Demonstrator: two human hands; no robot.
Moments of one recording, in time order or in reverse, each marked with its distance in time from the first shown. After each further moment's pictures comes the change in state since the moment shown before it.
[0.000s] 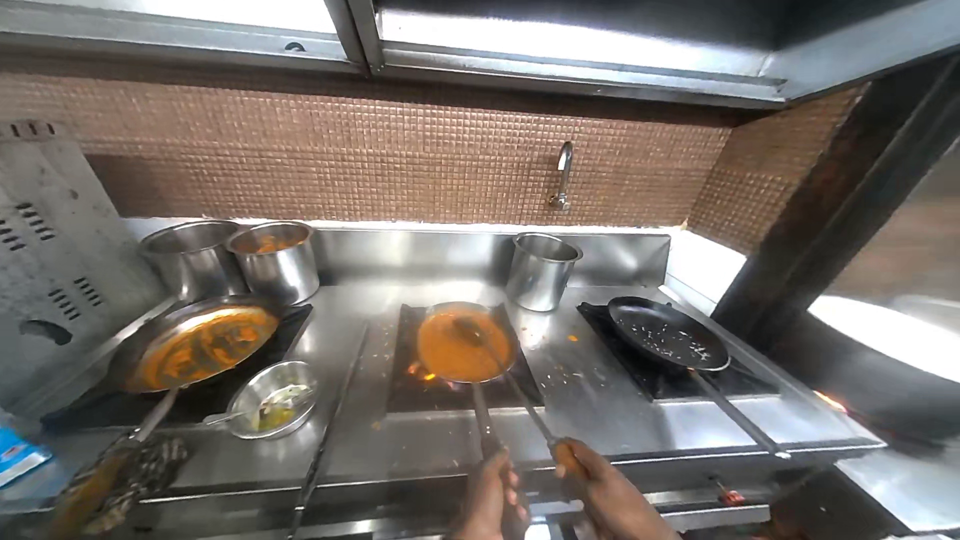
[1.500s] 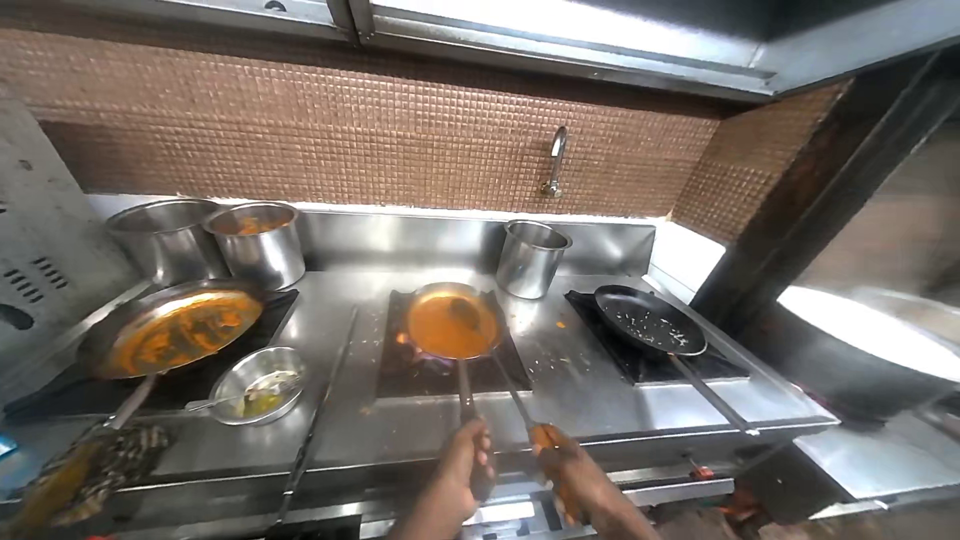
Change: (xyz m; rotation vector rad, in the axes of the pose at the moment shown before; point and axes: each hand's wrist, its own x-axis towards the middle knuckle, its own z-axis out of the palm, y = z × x) left_hand 0.022 0.026 -0.022 0.036 -0.039 -0.019; right_hand 0.018 0.007 0.026 0.353 -0.047 0.041
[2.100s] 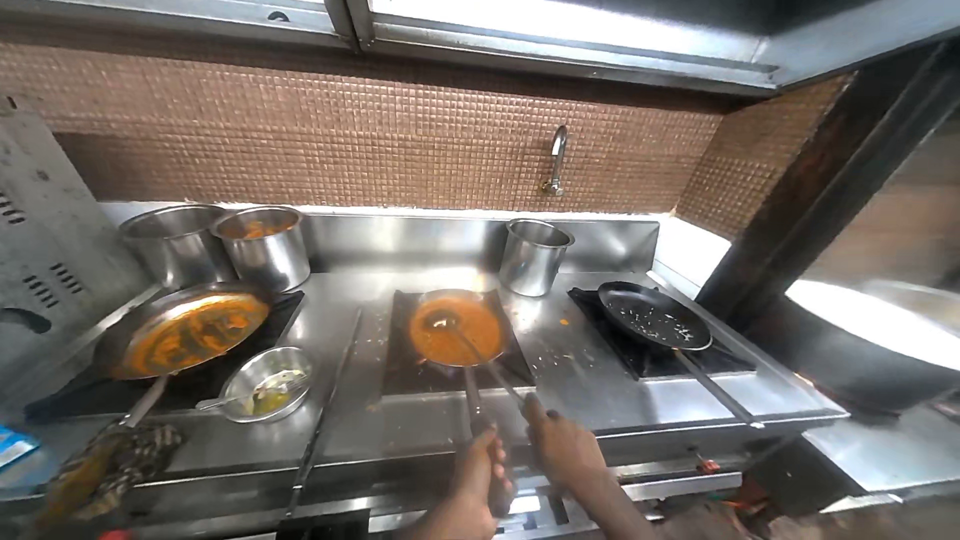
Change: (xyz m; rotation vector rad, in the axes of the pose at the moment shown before) left_hand -0.035 -0.013 0.015 0.003 0.053 -0.013; right_hand 0.008 -0.046 0.030 -1.187 0.277 0.014
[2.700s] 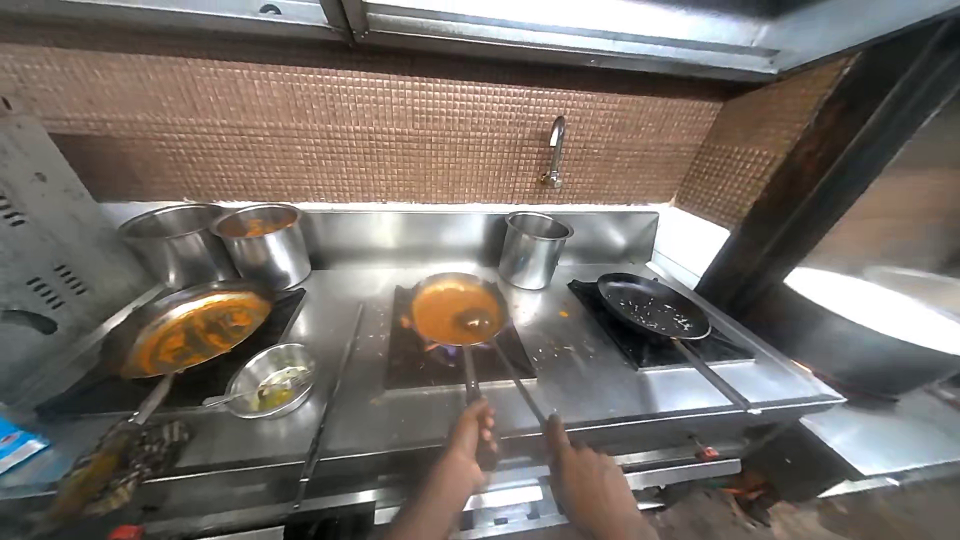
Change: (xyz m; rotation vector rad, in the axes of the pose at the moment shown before) left_hand 0.041 0.012 -0.010 -0.024 -0.048 0.019; right_hand -0.056 0.008 0.011 0.009 -0.016 0.072
